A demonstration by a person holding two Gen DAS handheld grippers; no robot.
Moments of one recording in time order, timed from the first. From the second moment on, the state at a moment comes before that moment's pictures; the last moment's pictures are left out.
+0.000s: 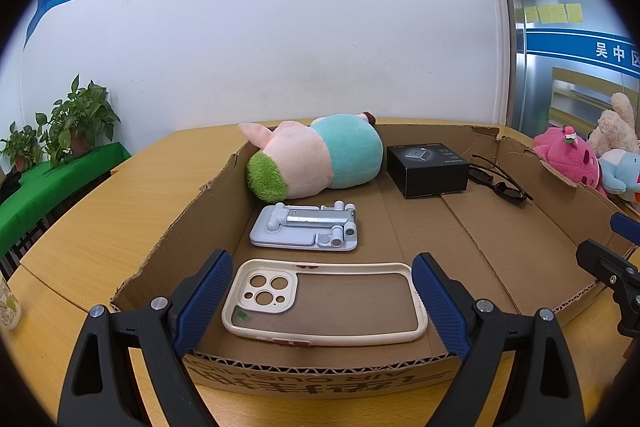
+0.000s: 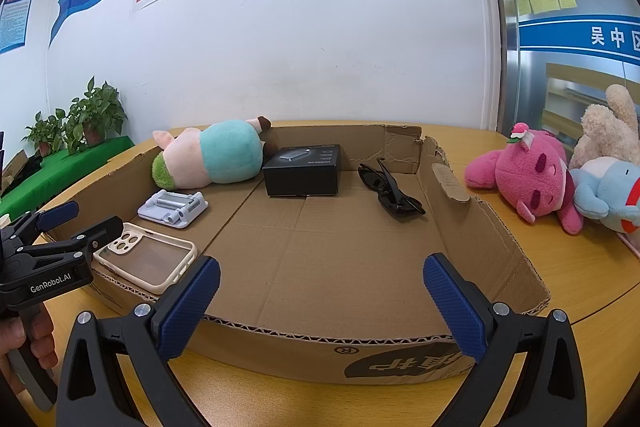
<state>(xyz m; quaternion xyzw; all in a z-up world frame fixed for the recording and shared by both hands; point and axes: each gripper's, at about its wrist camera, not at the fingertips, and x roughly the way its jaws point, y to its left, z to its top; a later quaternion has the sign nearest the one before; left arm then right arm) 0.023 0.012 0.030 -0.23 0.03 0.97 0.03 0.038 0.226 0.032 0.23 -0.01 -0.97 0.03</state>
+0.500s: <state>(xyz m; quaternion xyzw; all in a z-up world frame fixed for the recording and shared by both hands) 0.024 0.013 0.028 -0.23 0.03 0.97 0.03 0.038 0.227 0.031 0.23 -0.01 -0.97 0.03</state>
